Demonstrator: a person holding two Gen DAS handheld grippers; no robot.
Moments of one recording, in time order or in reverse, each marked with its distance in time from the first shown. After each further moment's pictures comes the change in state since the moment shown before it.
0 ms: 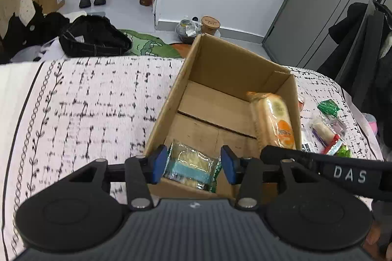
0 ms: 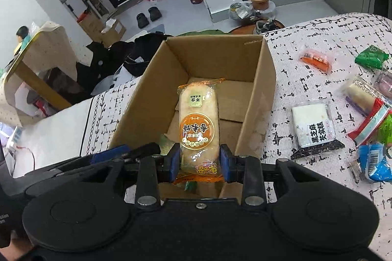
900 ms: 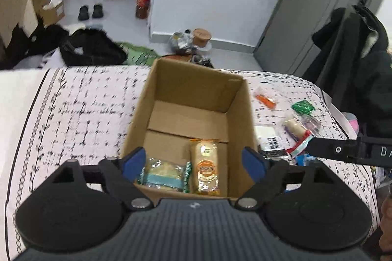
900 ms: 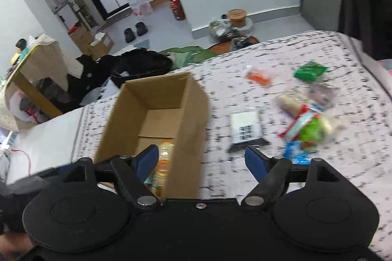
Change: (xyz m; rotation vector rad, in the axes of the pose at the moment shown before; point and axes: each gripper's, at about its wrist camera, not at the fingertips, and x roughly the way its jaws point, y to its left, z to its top) left arm -0.054 -0.041 -0.021 0.032 -0.075 -0.009; right arm -0.090 -0.057 -0.010 -0.012 -0.080 -0.107
